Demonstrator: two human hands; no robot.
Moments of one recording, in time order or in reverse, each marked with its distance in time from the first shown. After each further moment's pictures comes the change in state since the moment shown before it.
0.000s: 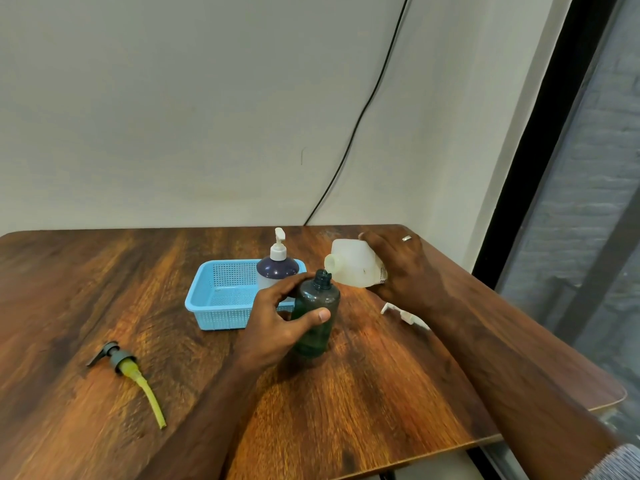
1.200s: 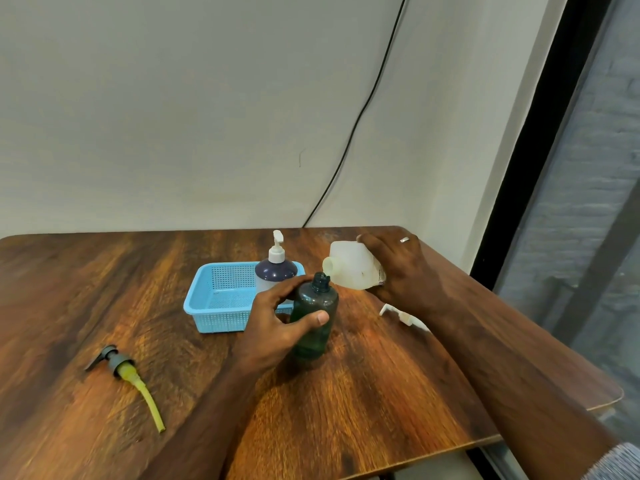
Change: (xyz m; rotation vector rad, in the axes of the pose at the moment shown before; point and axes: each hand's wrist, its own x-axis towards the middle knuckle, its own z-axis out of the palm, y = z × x) left_hand -0.001 0.002 0.001 -0.009 -0.010 -0.022; right_hand -0.001 0.005 0.003 -0.010 -0.003 -0.014
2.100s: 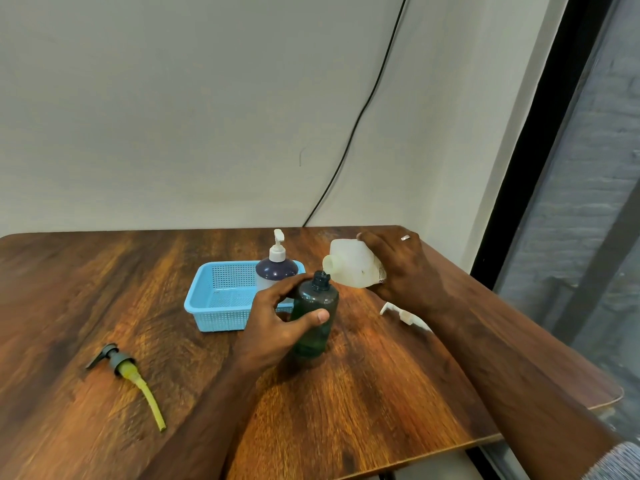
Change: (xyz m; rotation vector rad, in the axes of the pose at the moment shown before) left_hand 0.001 -0.005 -0.001 0.032 0.011 -0.008; right_hand 0.000 0.000 0.000 -0.017 0.005 0.007
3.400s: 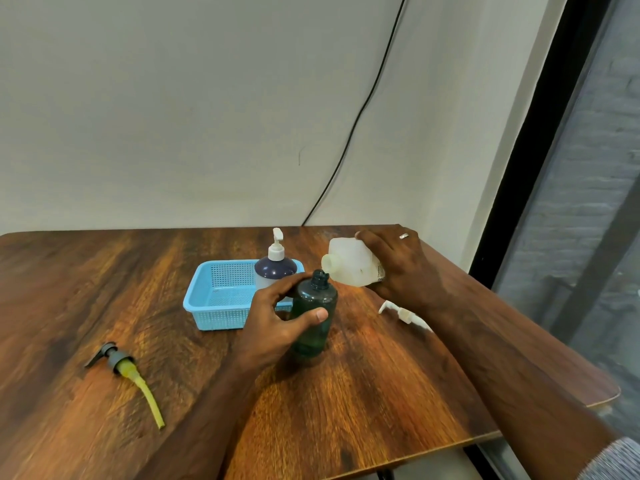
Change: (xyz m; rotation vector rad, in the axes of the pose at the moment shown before) left_hand -0.002 0.006 0.000 -0.014 -0.001 0.023; right_hand 0.001 0.002 0.001 0.002 -0.040 0.009
